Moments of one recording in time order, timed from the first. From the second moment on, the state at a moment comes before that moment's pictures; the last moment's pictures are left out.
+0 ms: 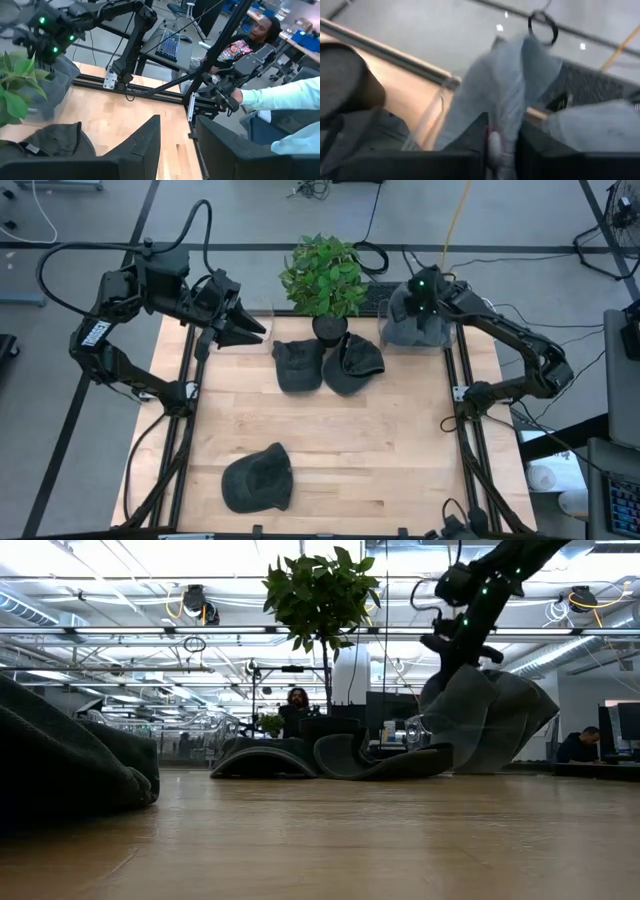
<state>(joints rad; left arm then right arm) 0.25 1.36 2.09 -1.07 0.47 -0.20 -0.88 1.31 1.06 -0.56 0.15 0.21</state>
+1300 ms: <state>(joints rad) 0.25 1.35 2.09 -0.90 0.28 -0.13 -0.49 1.20 1.69 -0.45 -0.29 0.25</state>
